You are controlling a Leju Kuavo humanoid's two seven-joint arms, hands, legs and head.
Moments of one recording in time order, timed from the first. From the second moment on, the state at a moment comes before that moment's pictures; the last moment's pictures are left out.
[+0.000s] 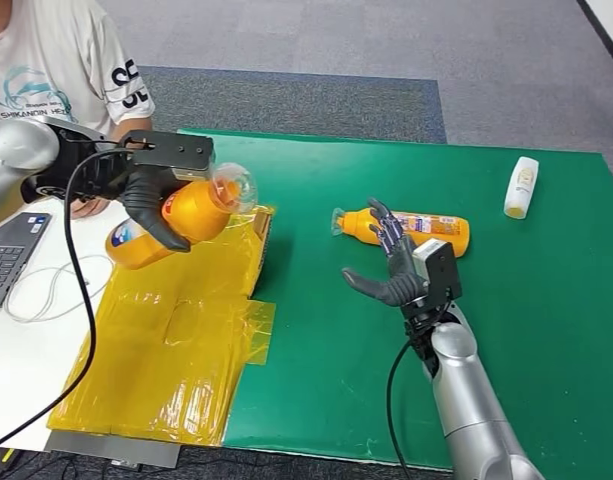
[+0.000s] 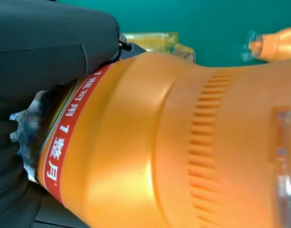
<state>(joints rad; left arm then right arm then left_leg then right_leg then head) -1.44 0.53 -1.45 -1.14 0.80 -0.82 0.33 -0.42 0.19 0.10 -1.08 0.09 0.22 -0.43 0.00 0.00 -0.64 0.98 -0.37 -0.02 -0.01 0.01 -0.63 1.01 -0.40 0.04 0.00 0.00</state>
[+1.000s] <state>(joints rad) -1.28 0.42 -1.53 -1.00 0.60 -0.87 0.28 -0.49 0.23 0.21 -1.12 0.07 0.19 -0.37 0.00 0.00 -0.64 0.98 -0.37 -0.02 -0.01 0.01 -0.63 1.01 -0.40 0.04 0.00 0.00</state>
